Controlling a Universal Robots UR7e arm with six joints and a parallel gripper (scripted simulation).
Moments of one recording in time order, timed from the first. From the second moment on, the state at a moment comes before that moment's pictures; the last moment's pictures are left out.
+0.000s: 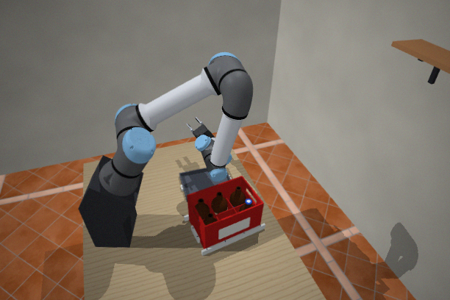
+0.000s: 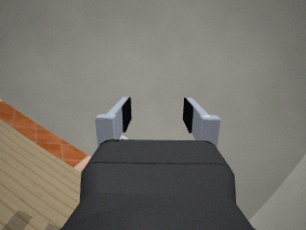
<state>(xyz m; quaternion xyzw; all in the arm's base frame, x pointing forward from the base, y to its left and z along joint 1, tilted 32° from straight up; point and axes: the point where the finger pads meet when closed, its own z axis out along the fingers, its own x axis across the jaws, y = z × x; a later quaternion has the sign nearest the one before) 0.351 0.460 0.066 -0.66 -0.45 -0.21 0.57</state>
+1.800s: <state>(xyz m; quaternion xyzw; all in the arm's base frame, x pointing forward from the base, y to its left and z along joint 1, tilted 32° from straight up) 0.367 0.345 0.084 -0.79 -0.38 -0.24 0.41</state>
